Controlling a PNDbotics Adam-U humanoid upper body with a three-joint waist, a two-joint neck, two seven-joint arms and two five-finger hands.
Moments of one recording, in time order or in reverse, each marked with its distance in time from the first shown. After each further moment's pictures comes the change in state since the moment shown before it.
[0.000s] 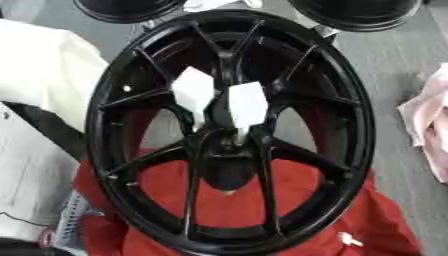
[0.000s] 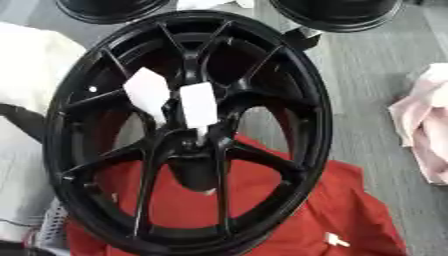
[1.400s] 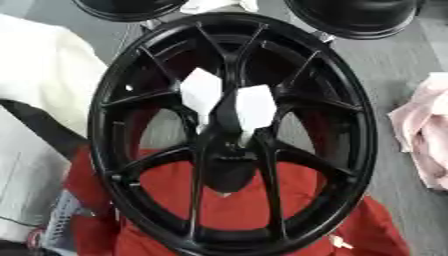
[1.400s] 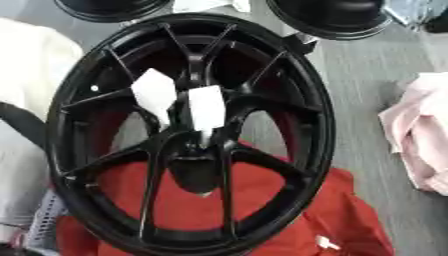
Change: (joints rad) left arm 0.003 0.019 -0.016 0.005 -0.006 0.009 -0.018; right arm -0.370 -0.436 0.288 -0.012 0.262 -0.201 0.682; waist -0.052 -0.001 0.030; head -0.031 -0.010
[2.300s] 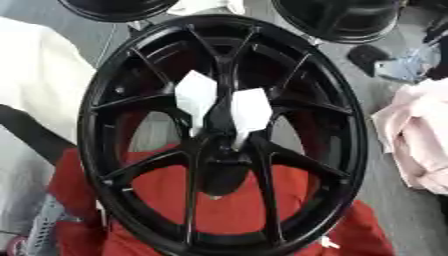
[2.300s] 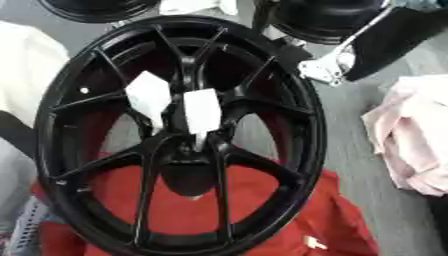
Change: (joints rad) left arm -0.002 0.017 -0.010 0.001 0.000 0.002 -0.011; right arm -0.325 0.141 0.275 0.000 0.005 0.022 0.327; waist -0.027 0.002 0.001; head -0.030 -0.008
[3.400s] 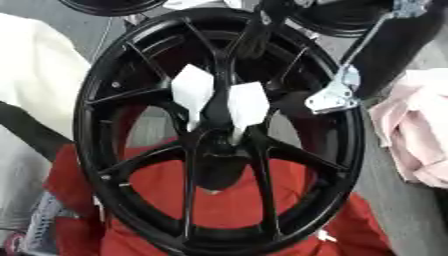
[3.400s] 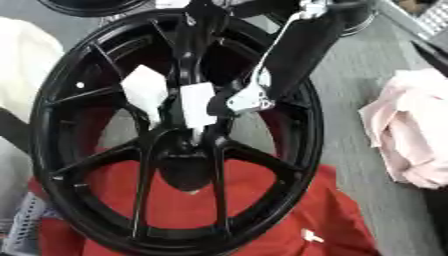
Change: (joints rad) left arm 0.007 0.000 -0.006 0.012 0.001 0.003 -0.004; right arm -0.120 0.147 0.145 0.075 -0.073 0.235 0.039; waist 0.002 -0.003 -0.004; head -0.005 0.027
